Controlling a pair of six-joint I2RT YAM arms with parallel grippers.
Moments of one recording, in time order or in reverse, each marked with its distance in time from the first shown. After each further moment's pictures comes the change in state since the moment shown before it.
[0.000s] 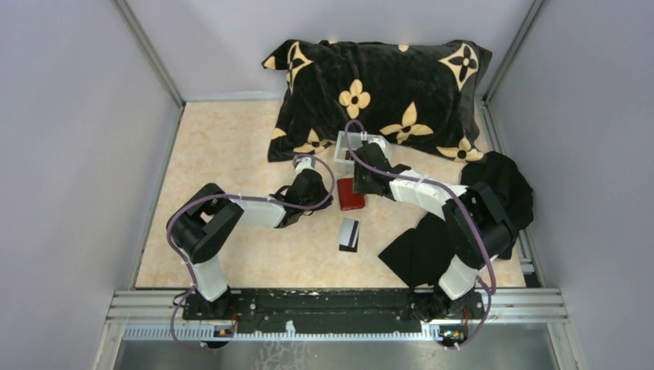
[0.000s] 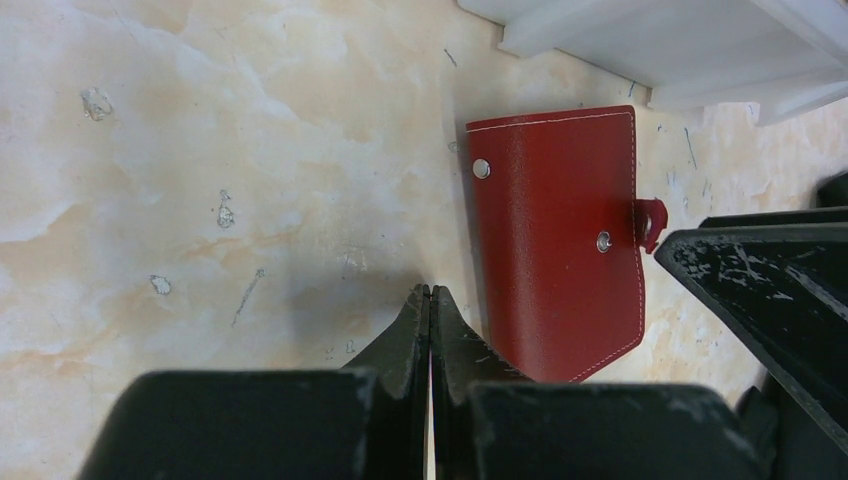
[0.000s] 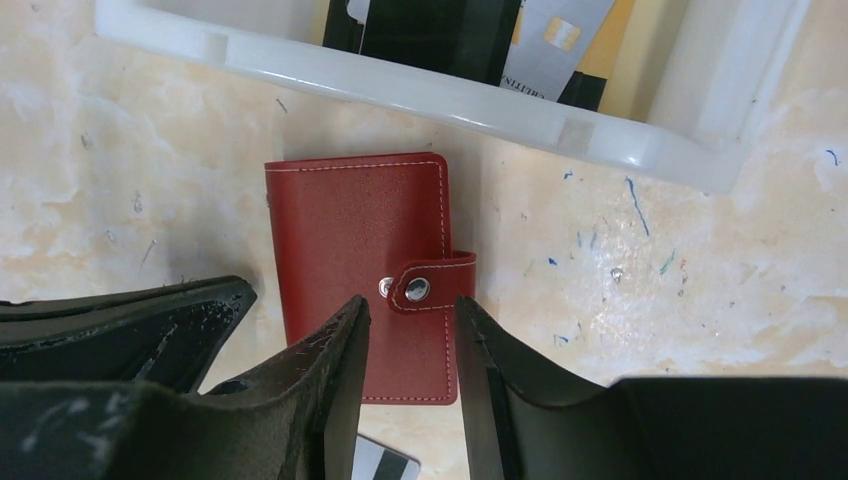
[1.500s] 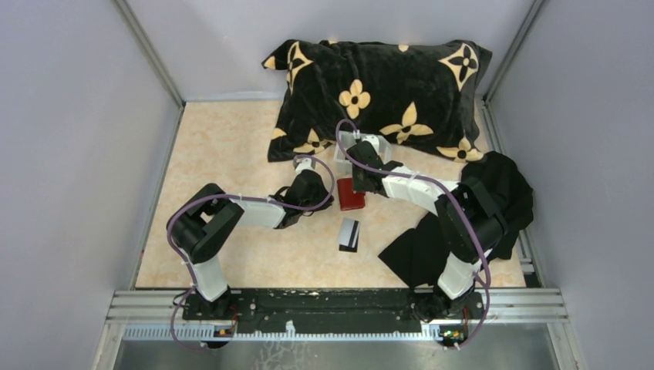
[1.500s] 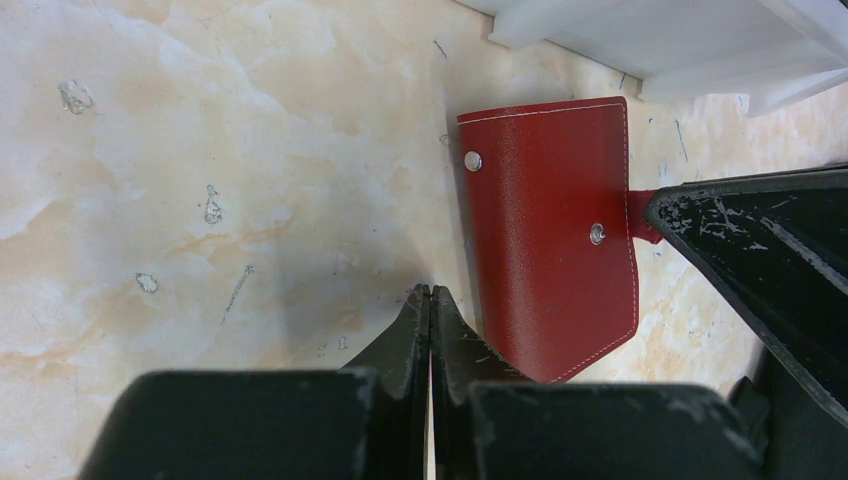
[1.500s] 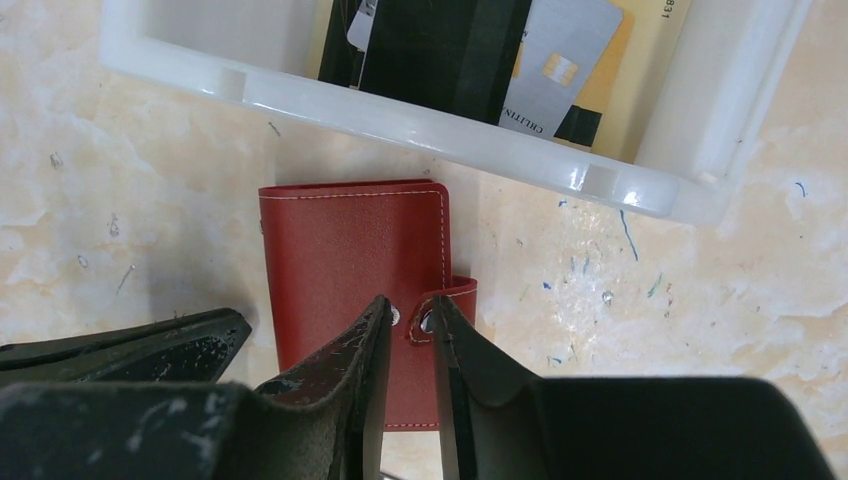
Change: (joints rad) left arm 0.000 0.000 -0.013 0.025 0.019 -0.002; right arm 0.036 0.068 0.085 -0.045 0.085 -0.037
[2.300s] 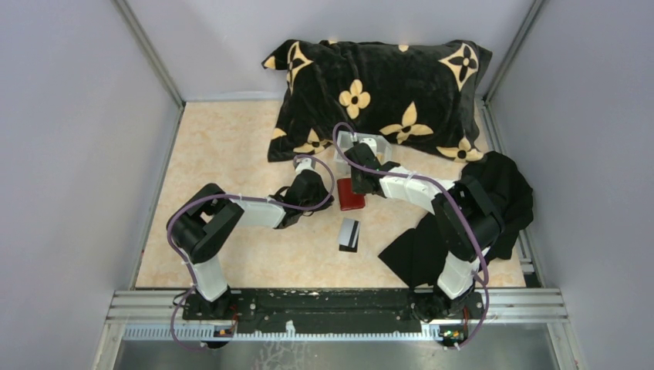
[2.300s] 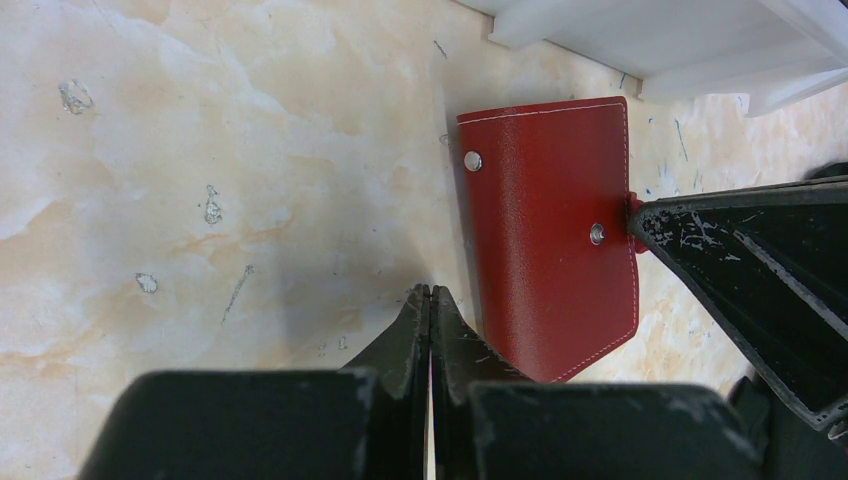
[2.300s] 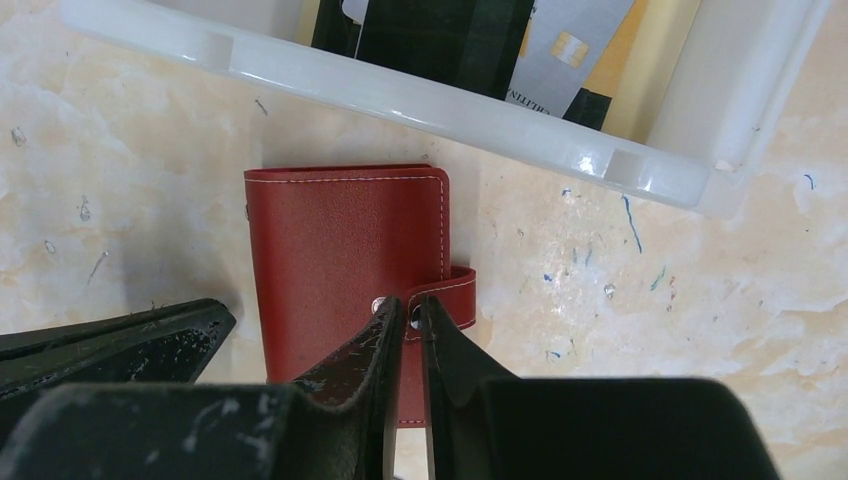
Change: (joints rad) left arm 0.000 0.000 0.000 0.000 0.001 0.000; right arm 0.012 0.021 0.006 -0.024 0.008 -0.017
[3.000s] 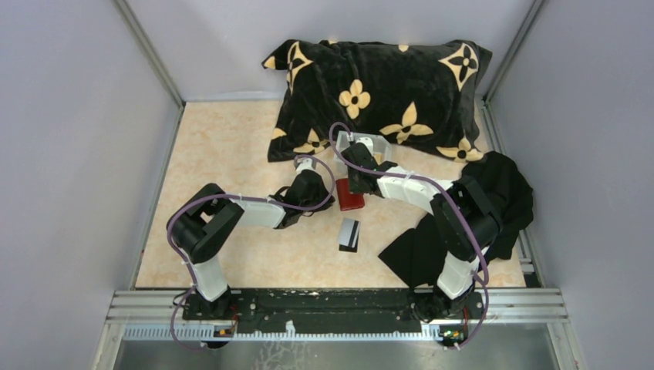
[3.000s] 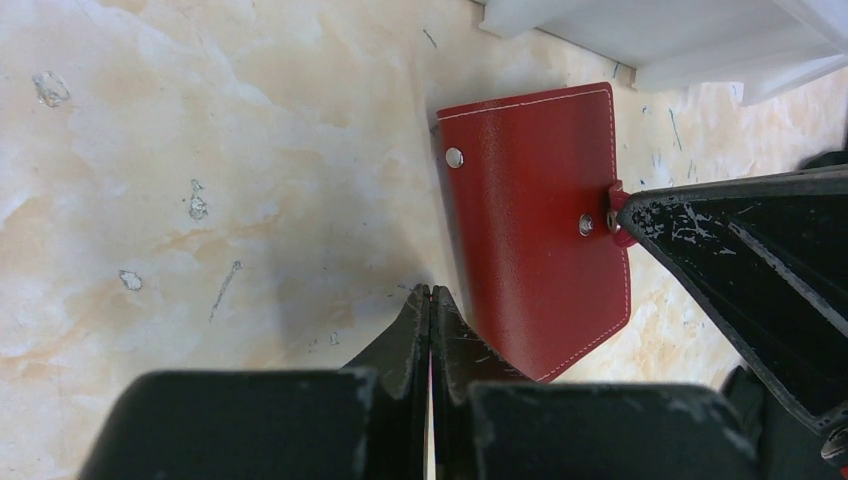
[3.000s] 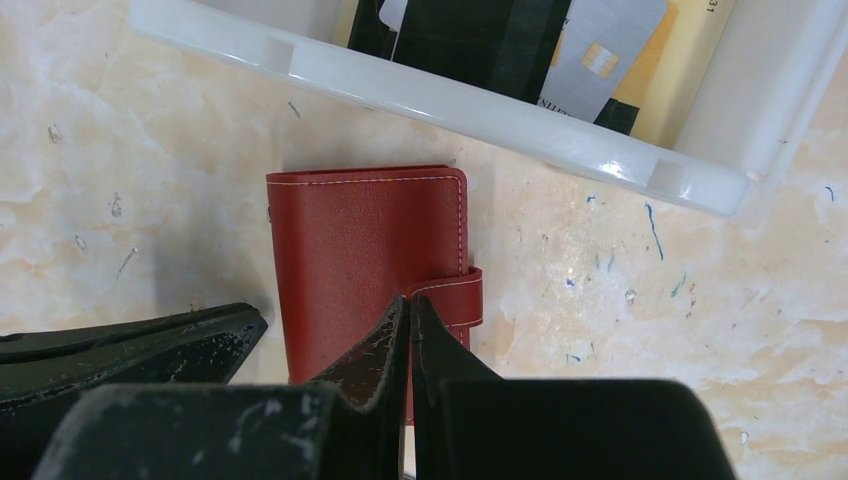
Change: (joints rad) left arm 0.000 0.000 0.000 0.001 0.018 0.000; right arm 0.019 0.006 0.019 0.001 0.002 -0.001
